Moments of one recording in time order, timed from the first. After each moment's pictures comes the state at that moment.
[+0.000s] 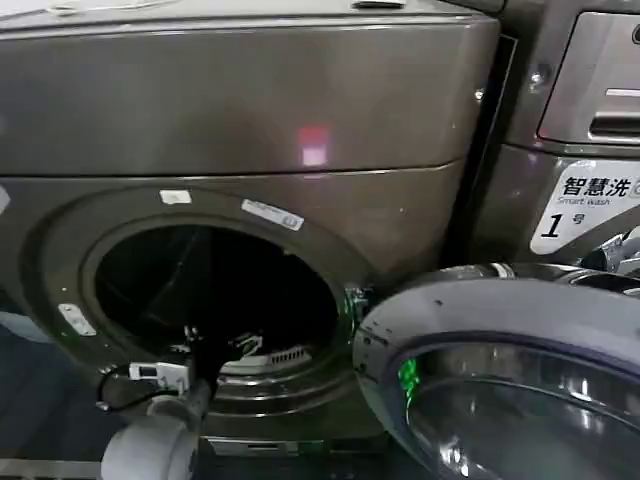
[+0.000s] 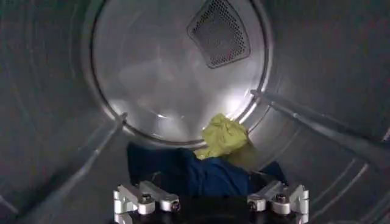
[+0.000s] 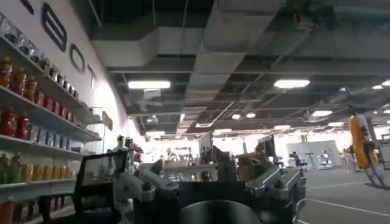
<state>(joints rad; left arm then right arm) 1.19 -1.47 -0.42 -2.18 0.05 0.74 0.05 -1.64 1.25 2.28 1.73 0.56 -0.11 0.27</state>
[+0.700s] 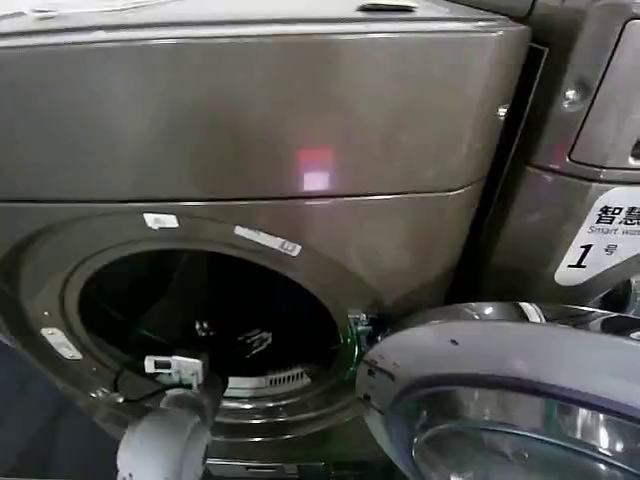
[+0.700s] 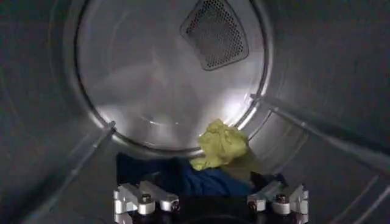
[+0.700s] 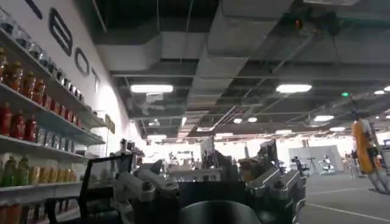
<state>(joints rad) 0.88 -1.54 -0.44 -1.79 0.05 0.74 0.01 -1.64 1.24 2.26 1.74 0.56 -0.10 0.27</state>
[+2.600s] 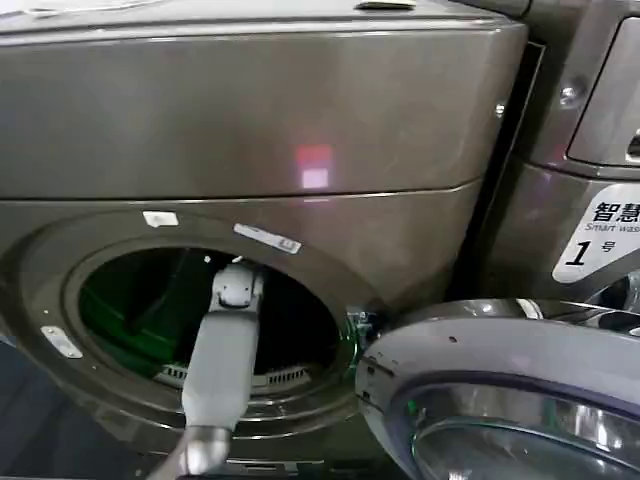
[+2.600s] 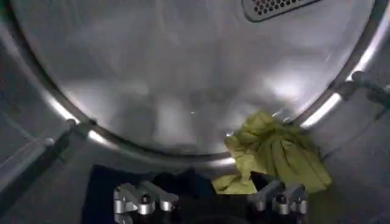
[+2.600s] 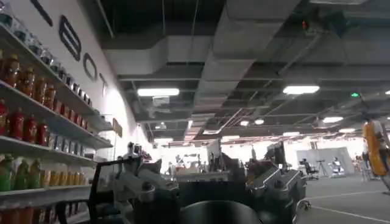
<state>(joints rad) 0.34 -1.59 -0.55 -1.07 1.06 0.29 0.65 -1.62 1.25 2.23 1.74 0.53 -0.09 0.27</state>
